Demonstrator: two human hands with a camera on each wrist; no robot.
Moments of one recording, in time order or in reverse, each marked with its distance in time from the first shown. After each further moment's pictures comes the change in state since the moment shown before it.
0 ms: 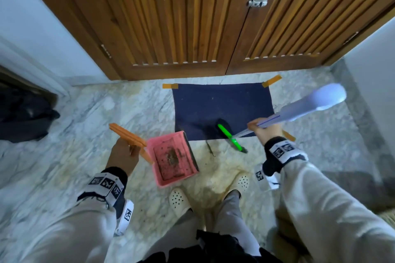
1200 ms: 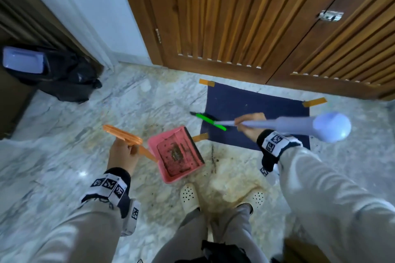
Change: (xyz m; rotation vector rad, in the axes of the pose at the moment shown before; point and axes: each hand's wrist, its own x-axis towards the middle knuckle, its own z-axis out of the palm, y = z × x) left_hand -0.028 -0.084 -0.039 -0.013 0.253 -0.259; right_hand -0.005 -0.106 0.105 -0.196 -0.526 -0.392
